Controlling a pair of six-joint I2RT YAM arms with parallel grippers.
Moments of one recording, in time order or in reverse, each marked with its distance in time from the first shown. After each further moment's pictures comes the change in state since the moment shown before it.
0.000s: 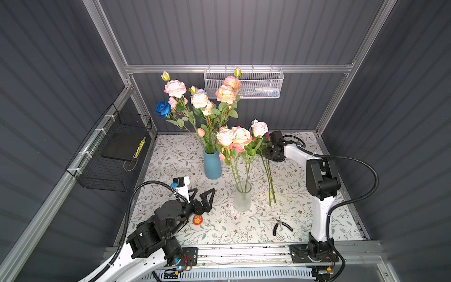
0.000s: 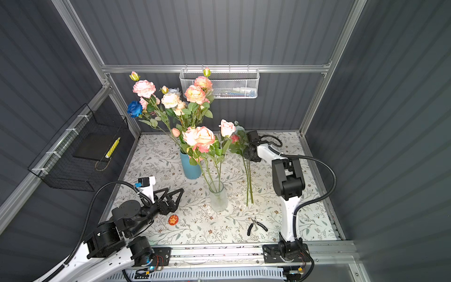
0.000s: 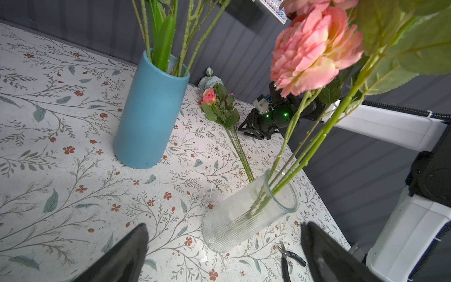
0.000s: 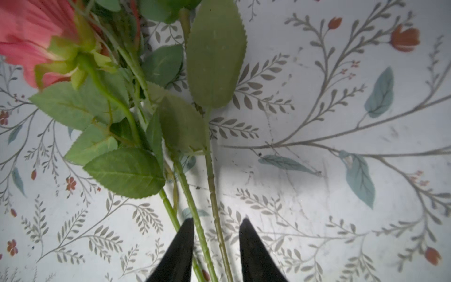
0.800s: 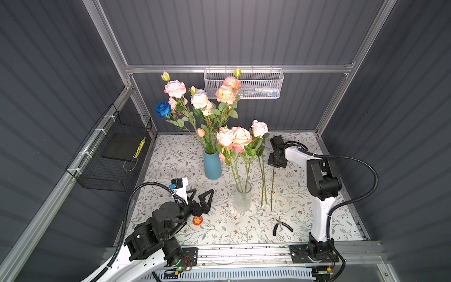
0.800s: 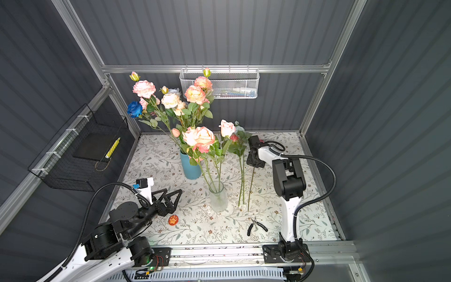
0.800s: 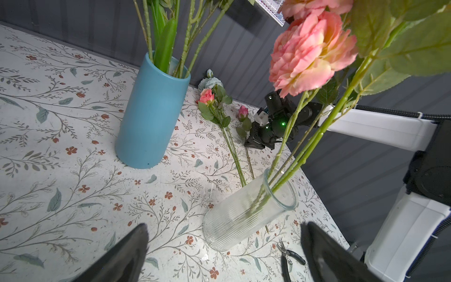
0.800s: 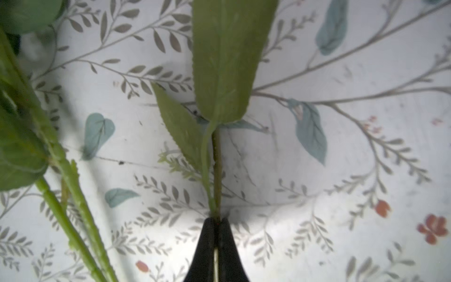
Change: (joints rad) left arm 0.000 -0.035 0.000 -0.021 -0.002 0.006; right arm -0.017 -0.105 -0.190 -0.029 0.081 0.006
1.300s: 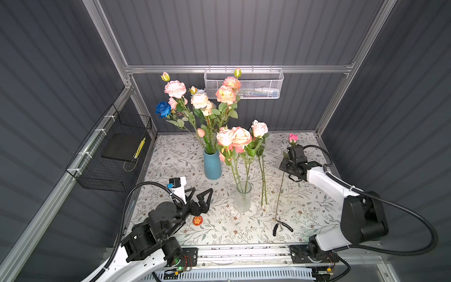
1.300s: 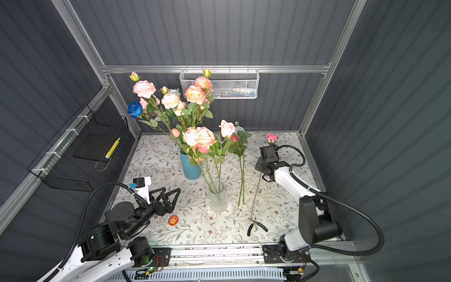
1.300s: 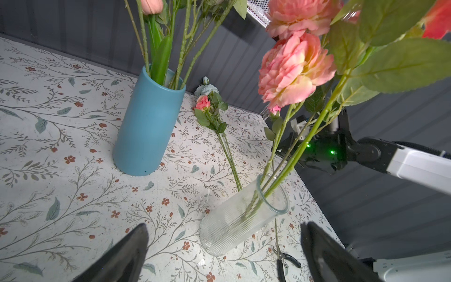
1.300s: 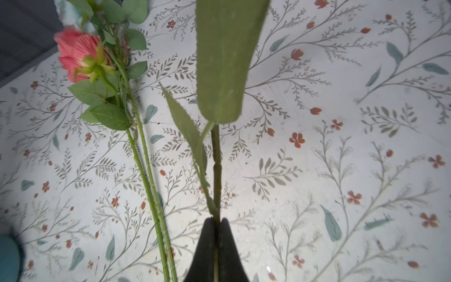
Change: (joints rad) left arm 0.000 0.000 0.044 -0.006 0.002 0.016; right arm -0.002 -0.656 -0.533 0.230 0.024 0.045
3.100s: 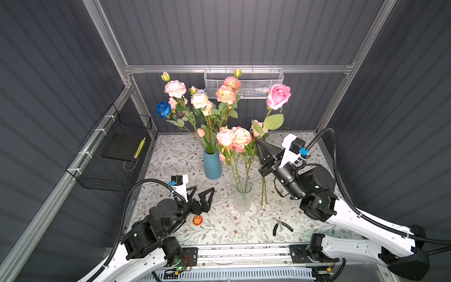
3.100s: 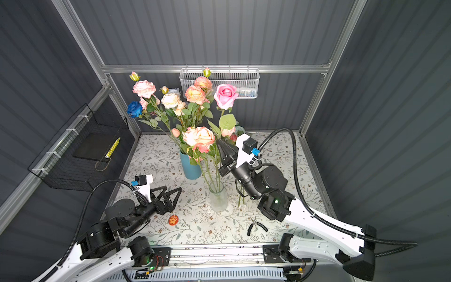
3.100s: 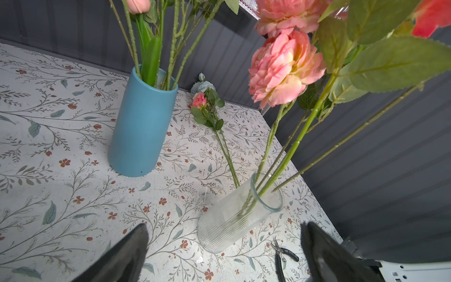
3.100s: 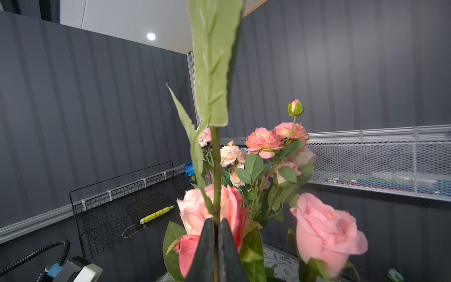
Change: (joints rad) left arm 0.000 0.048 0.039 -0.015 0.026 0.015; right arm 0.796 -0.376 0.058 0.813 0.117 -0.556
